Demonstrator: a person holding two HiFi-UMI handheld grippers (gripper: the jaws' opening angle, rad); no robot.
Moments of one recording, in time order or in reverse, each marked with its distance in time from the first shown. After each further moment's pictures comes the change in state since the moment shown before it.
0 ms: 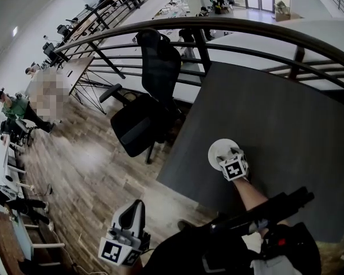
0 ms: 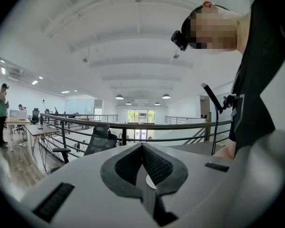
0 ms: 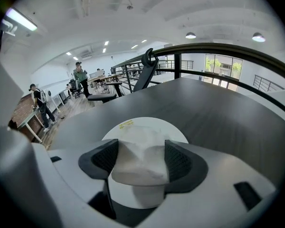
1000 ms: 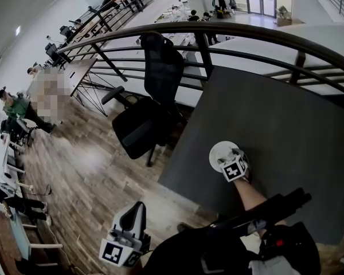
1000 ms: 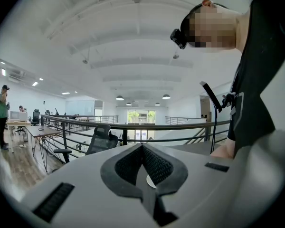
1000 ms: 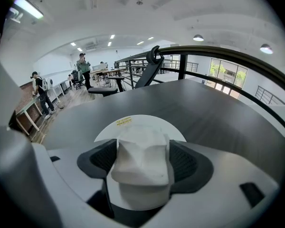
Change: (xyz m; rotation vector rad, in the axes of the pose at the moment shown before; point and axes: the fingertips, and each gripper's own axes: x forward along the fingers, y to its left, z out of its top) left arm -0.019 0.010 -0.026 0.044 0.075 0.041; right arm 0.015 -0.005 -0.010 -0.093 0.052 -0.019
